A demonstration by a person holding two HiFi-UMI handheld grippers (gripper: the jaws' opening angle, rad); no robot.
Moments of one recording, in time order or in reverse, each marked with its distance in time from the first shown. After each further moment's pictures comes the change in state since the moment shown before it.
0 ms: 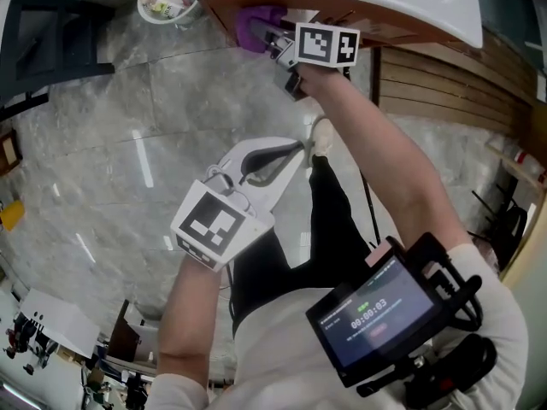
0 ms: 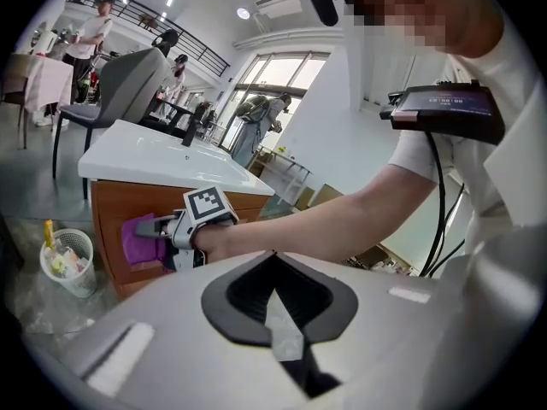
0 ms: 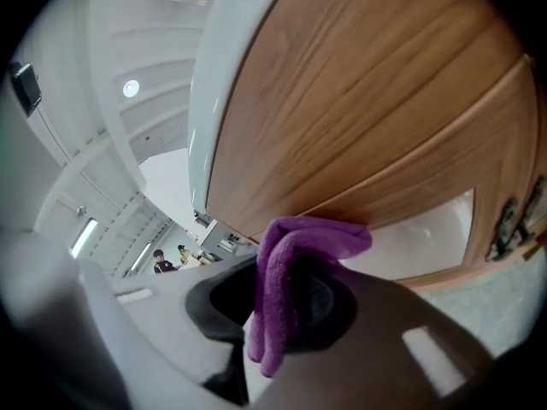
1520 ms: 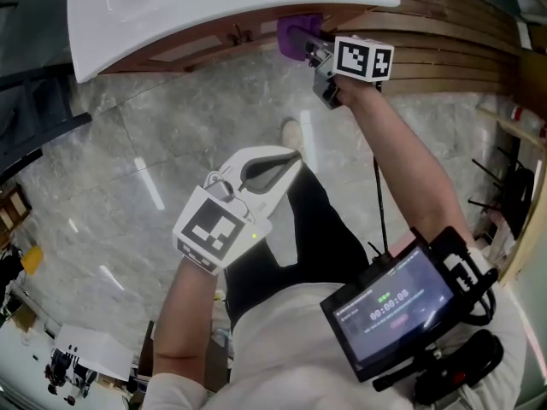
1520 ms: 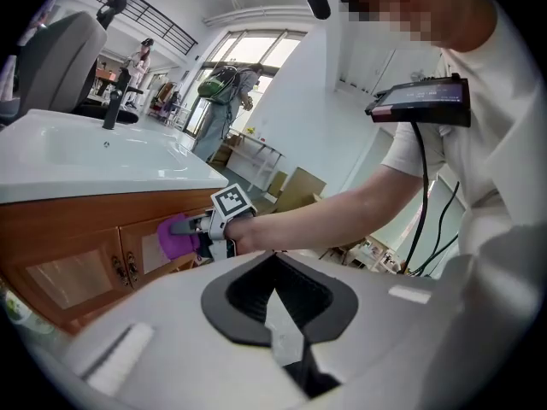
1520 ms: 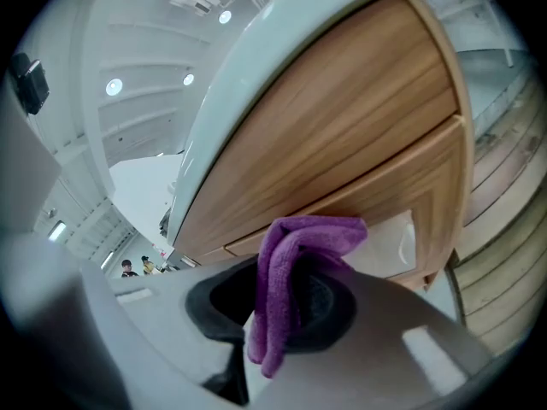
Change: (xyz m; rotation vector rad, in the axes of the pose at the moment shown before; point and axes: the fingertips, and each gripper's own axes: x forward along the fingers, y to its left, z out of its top) left arm 0.173 -0.099 0.034 0.097 0.115 -0.184; right arm -0.269 -0.172 0.077 0.002 -0.115 -0.224
